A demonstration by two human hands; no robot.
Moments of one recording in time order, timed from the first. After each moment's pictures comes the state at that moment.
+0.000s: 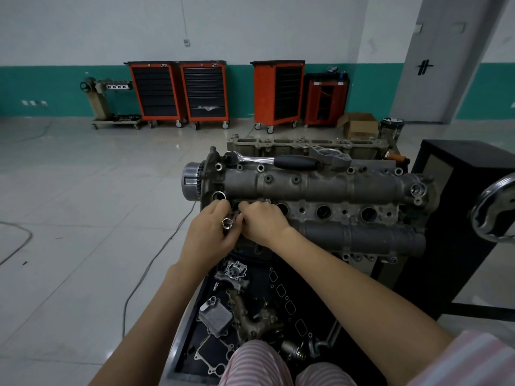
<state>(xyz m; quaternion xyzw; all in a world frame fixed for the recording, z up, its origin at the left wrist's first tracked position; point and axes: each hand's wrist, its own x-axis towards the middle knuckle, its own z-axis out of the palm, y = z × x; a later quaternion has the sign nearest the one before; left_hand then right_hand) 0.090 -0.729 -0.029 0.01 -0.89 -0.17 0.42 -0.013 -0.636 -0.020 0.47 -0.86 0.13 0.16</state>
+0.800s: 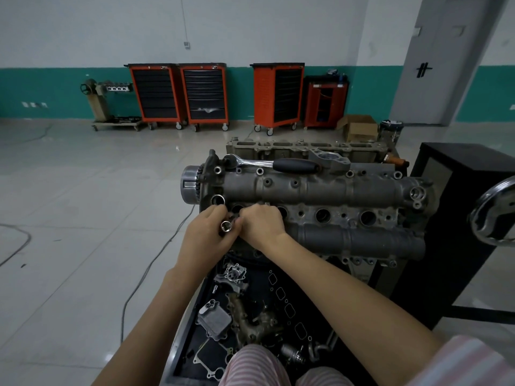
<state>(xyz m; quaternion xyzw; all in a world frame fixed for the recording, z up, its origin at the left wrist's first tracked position) 0.090 -0.729 -0.028 0.02 -0.89 -0.19 0.42 -0.010 -0.642 -0.021 0.43 -0.88 0.09 0.20</state>
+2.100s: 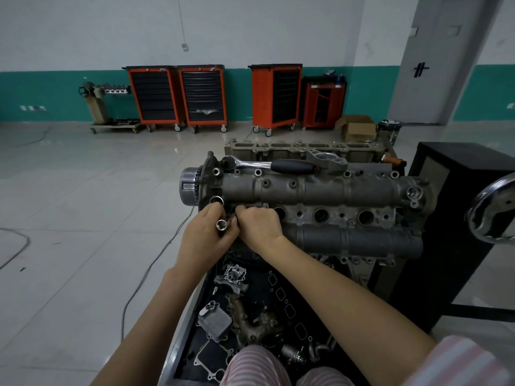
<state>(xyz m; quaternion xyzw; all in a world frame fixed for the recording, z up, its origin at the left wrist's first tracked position) 0.087 -0.734 -0.031 0.04 -0.89 -0.20 0.42 -0.011 -0.645 -0.030 0.44 -0.86 0.09 0.23</state>
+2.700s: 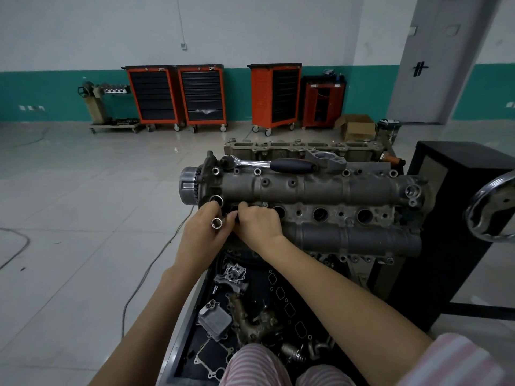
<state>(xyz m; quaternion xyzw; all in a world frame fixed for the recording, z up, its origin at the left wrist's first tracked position) 0.086 -0.737 -0.034 0.04 -0.87 -0.25 0.43 -0.012 -0.646 -0.034 0.42 -0.87 0.14 0.23</state>
